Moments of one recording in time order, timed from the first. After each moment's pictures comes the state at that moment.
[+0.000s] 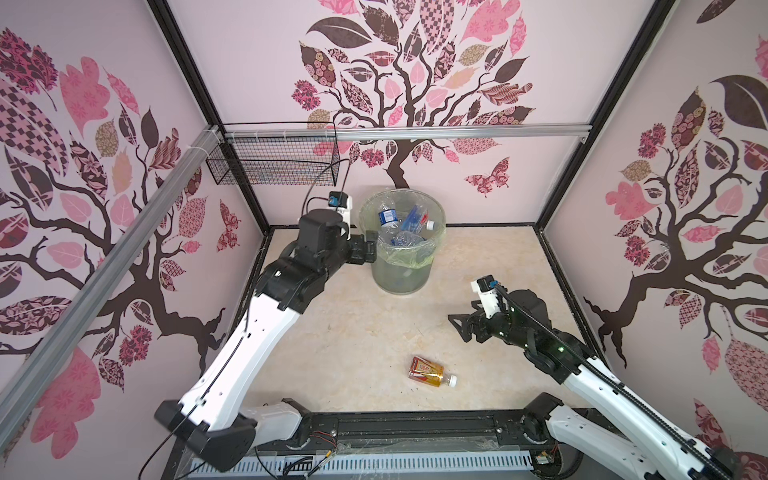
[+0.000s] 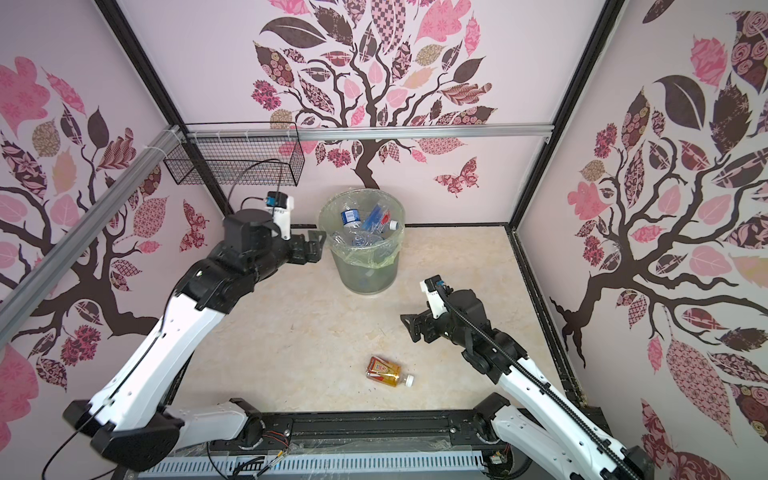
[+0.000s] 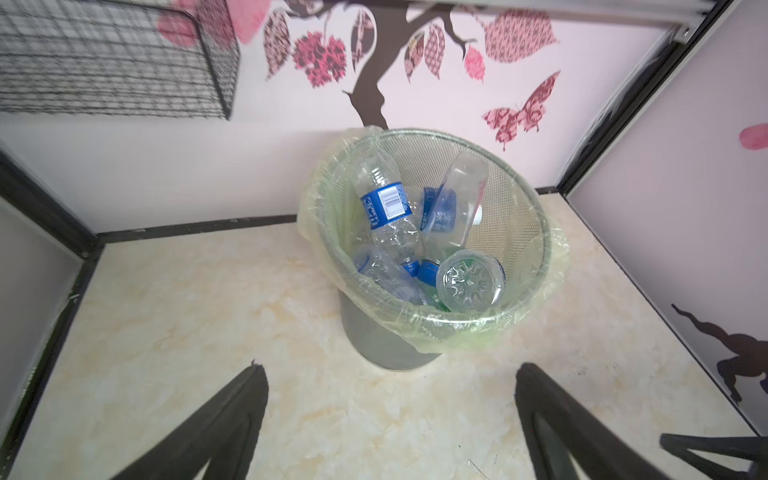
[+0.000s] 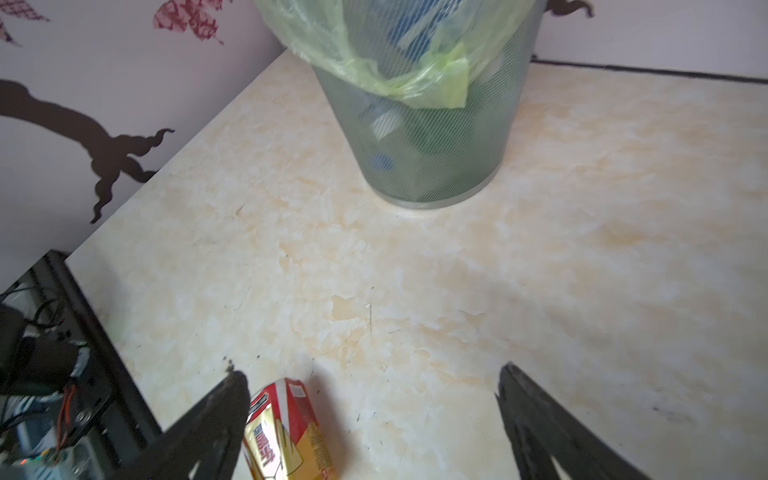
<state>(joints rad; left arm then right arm) -0.52 1.20 1.53 -0.73 -0.21 -0.22 0.55 0.84 0.70 -0.40 -0.23 0.18</state>
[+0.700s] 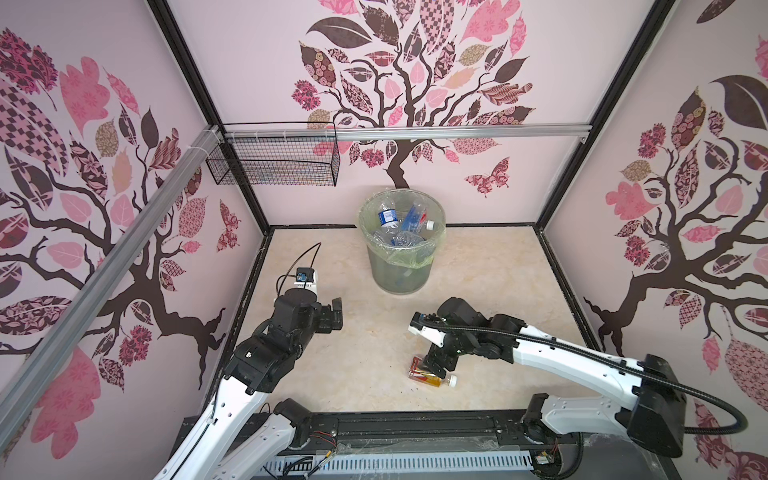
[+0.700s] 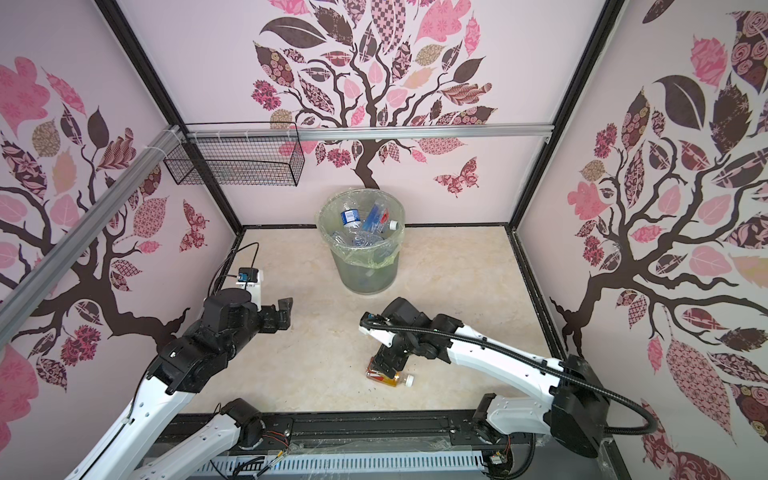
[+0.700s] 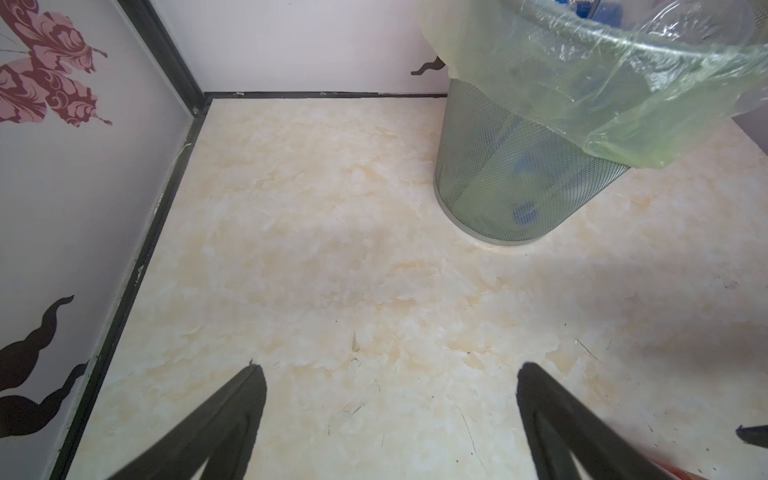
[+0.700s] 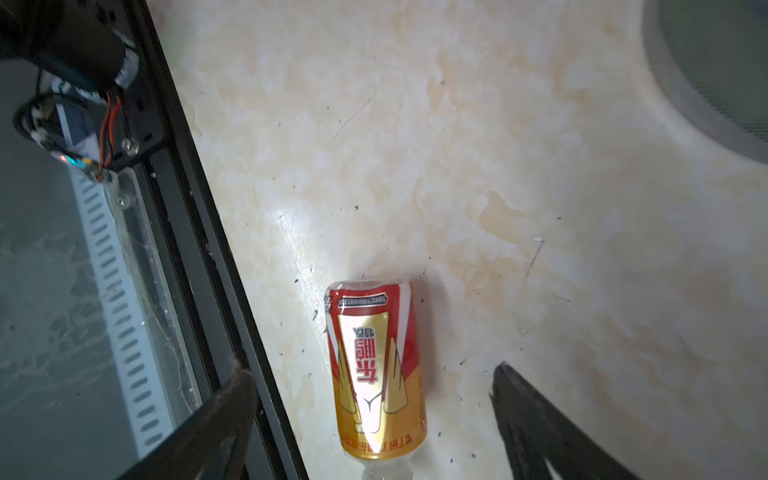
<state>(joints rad) -0.51 0.74 0.93 -0.80 -0.34 -0.26 0.95 1.29 0.89 -0.63 -0.21 -0.12</state>
